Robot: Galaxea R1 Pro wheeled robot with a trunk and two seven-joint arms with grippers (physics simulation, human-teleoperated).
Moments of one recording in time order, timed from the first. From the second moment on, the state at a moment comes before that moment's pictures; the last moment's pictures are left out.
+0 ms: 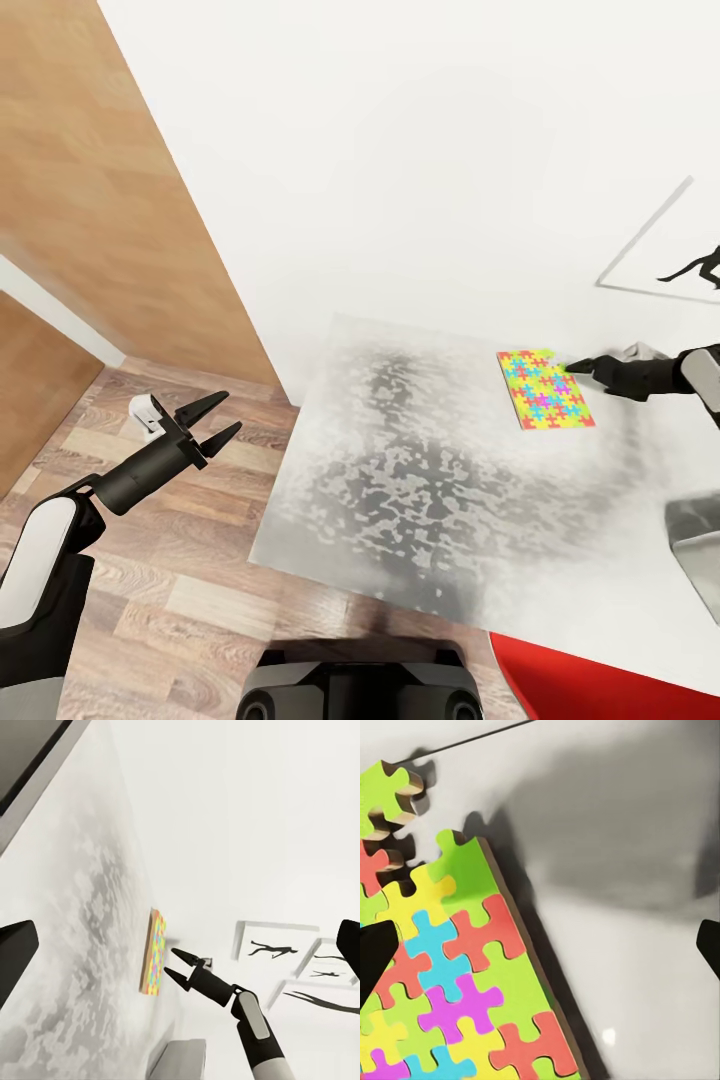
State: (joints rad) left arm -0.47 0.17 0.24 -1.54 1.50 0.96 -0.18; right arm -1.33 -0.57 0.20 -0.48 -0.67 0.86 0.25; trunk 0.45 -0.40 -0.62
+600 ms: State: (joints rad) left arm -0.47 0.17 0.24 -1.53 1.50 0.96 -0.18; right arm -1.33 -0.56 0.21 -0.48 -0.67 0.86 0.26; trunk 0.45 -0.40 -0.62
